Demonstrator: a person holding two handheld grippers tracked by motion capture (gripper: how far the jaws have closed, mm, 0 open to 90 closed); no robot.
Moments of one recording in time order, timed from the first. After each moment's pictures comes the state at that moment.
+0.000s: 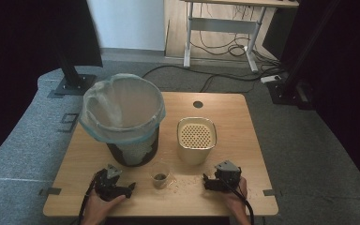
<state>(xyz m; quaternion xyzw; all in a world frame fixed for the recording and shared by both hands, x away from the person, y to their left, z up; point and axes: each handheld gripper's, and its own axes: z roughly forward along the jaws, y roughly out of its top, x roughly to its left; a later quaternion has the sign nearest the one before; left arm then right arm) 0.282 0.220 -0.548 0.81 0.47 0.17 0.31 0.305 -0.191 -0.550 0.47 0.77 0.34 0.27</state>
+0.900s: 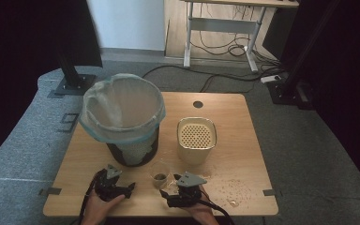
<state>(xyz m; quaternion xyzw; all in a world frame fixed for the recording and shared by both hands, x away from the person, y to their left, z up) 0.282 0.220 -0.548 0.81 0.47 0.17 0.31 0.268 -0.074 -0.541 0.31 0.80 0.49 0.13</state>
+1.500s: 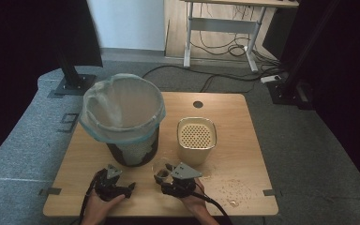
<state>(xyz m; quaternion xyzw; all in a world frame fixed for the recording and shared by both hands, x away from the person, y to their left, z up) 0.282 0.220 -0.548 0.81 0.46 0.17 0.31 0.279 -0.061 -0.506 0.29 0.78 0.53 0.18</state>
